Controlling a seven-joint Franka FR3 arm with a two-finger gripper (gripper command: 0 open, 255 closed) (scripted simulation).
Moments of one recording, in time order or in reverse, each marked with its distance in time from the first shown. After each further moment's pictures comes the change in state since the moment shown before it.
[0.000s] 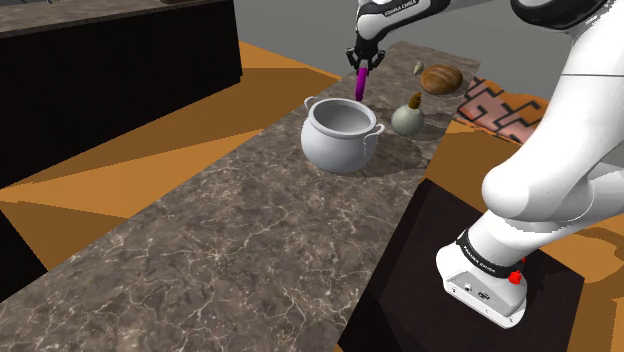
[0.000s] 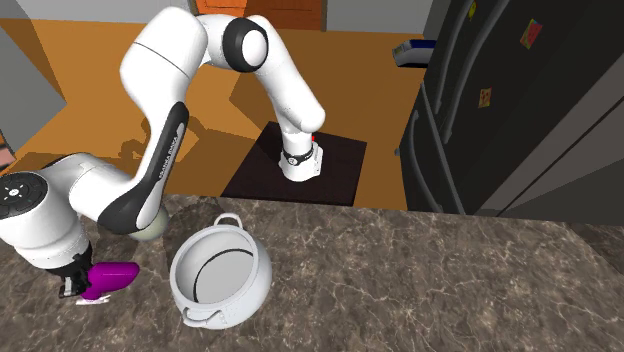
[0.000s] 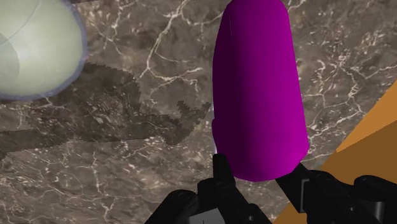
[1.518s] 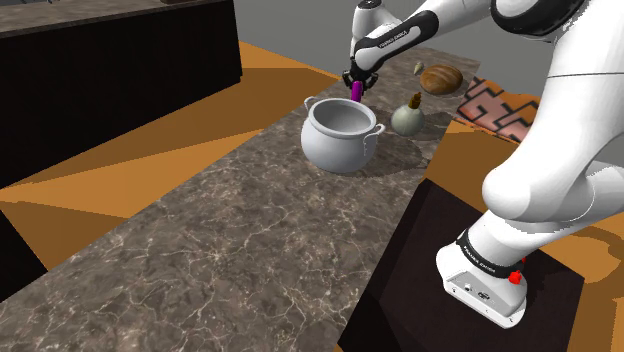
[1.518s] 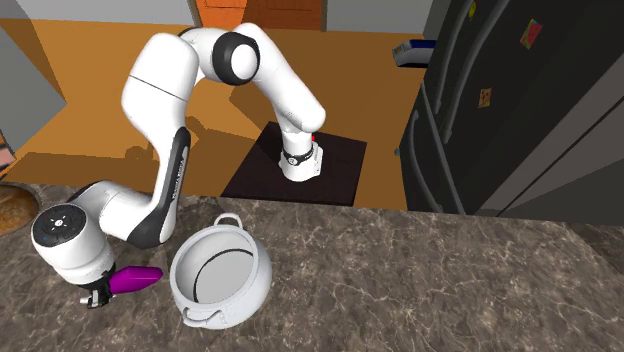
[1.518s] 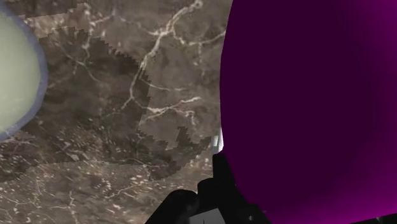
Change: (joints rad) arm 0.022 0.101 -0.038 -0.062 -0.091 0.145 0.094
